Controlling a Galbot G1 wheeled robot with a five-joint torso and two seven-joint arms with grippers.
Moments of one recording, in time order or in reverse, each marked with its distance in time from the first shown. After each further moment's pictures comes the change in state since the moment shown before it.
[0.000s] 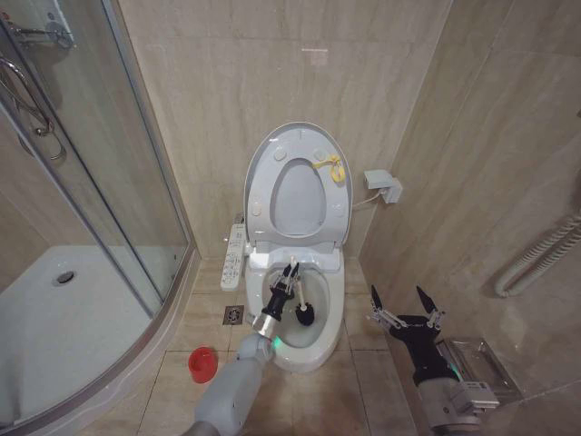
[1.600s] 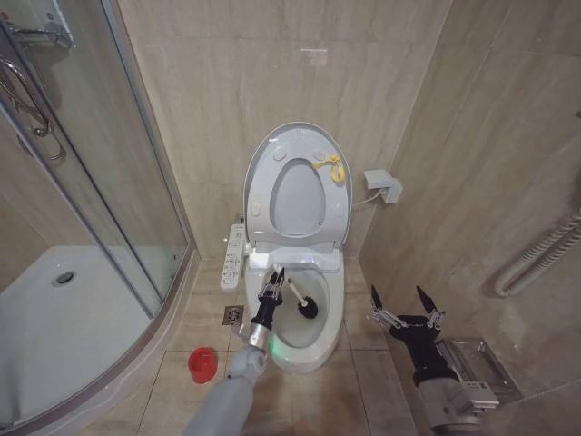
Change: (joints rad) left arm 0.128 0.056 -0.011 -0.223 -0.197 0.163 -0.118; right arm 0.000 0.000 0.000 0.000 0.000 0.000 0.000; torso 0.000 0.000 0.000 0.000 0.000
